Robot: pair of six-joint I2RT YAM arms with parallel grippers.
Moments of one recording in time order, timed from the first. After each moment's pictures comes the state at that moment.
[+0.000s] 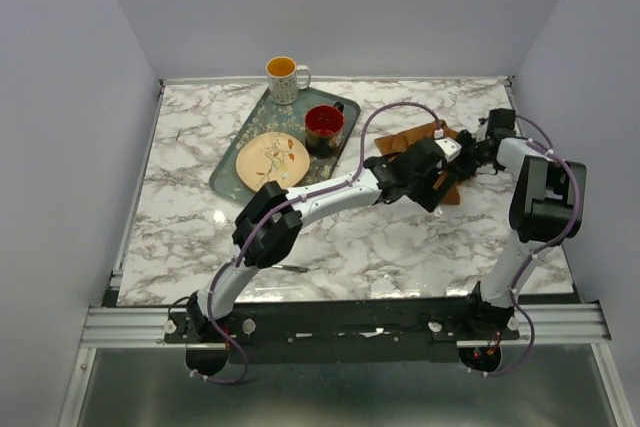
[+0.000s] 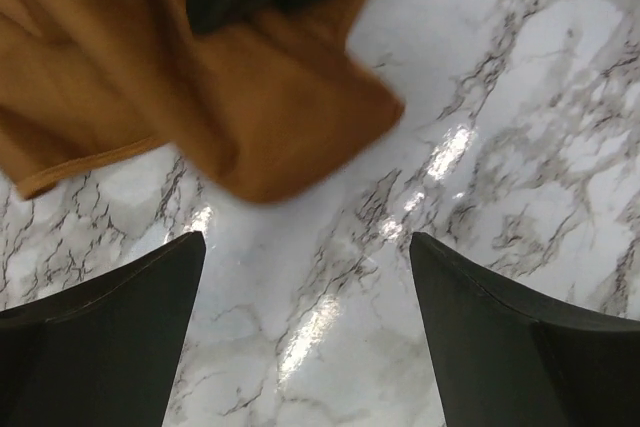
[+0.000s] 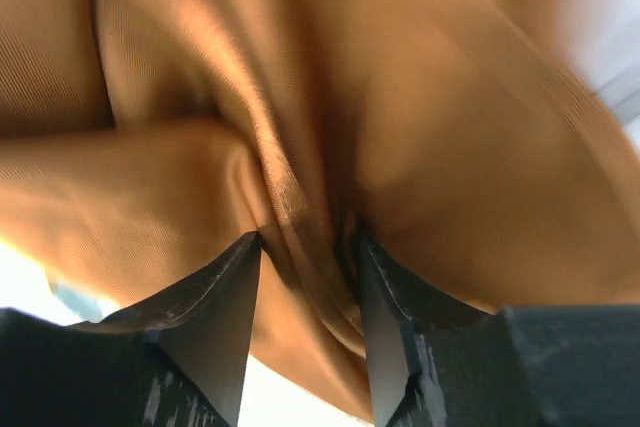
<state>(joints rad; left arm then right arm) -1.04 2.22 1.93 -0.39 -0.05 -0.21 -0.20 1.93 1.25 -0.36 -0.46 0.43</state>
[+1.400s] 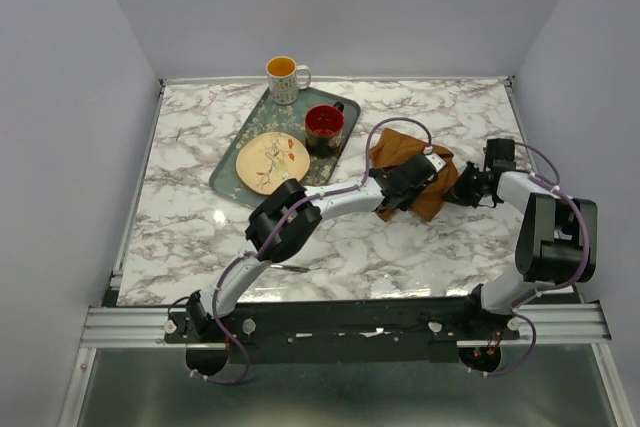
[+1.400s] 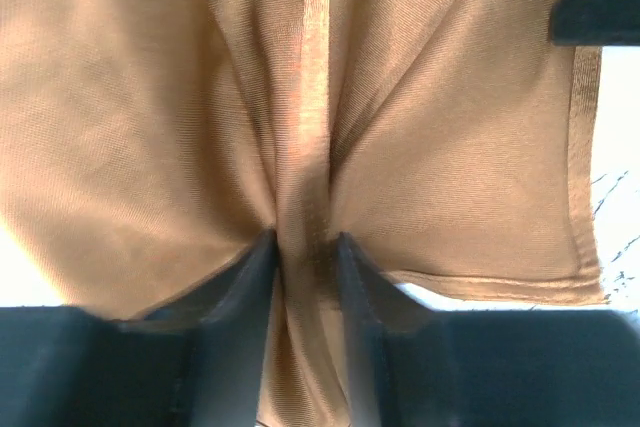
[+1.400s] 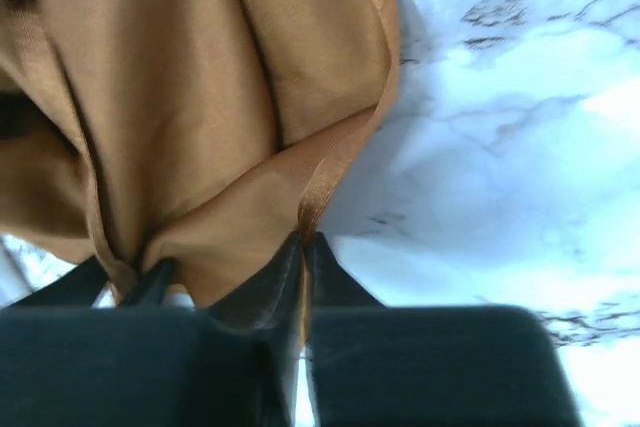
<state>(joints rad) -1.02 2.34 1.86 -0.35 -0.23 -0.10 -0.17 1.60 0.83 -0.31 -0.29 0.47</state>
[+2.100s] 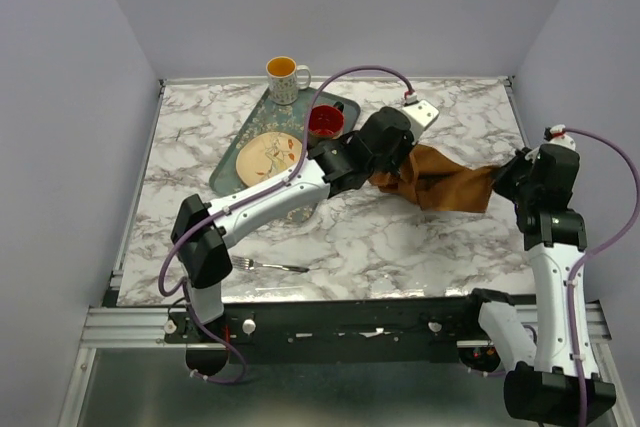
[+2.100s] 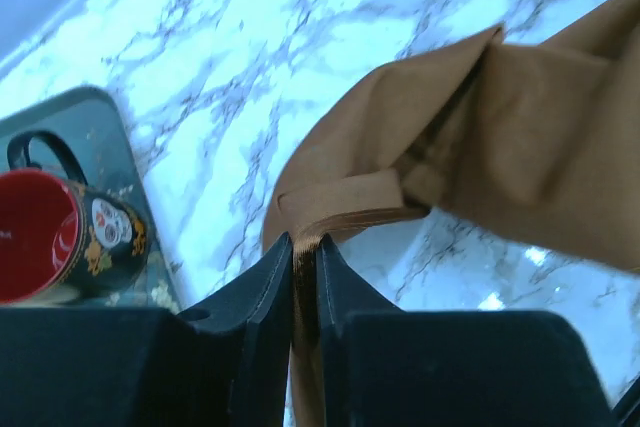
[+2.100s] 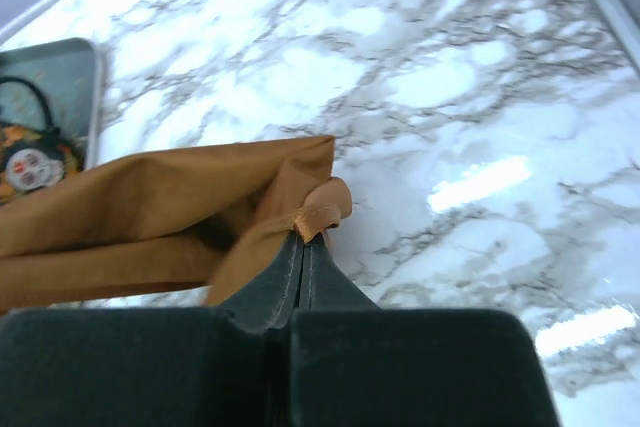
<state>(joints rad) -1.01 1.81 1.75 -0.40 -0.22 -0.03 -0.17 0.83 0.91 -0.59 -0.04 0.36</state>
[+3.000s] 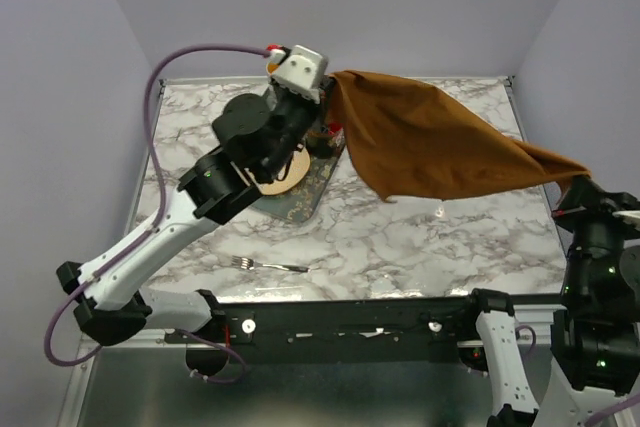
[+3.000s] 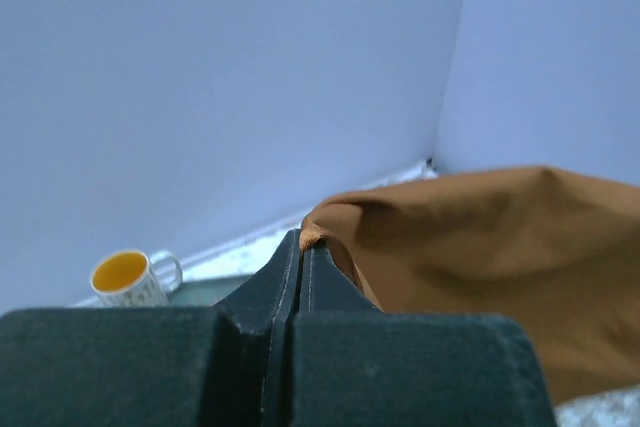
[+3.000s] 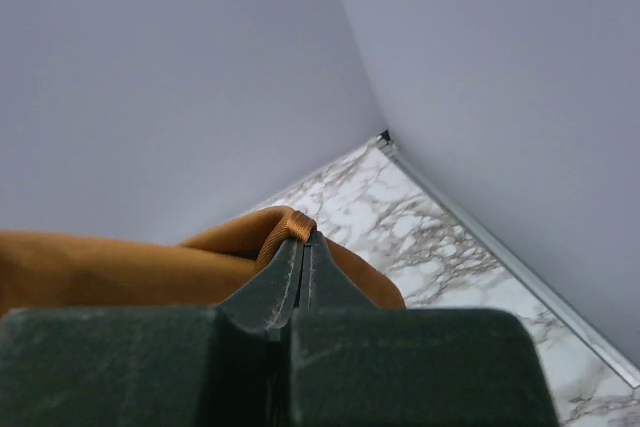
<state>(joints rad) -0.94 1.30 1.58 -0.17 -0.38 0.06 -0.17 0.43 1.25 -0.73 0.22 0.34</state>
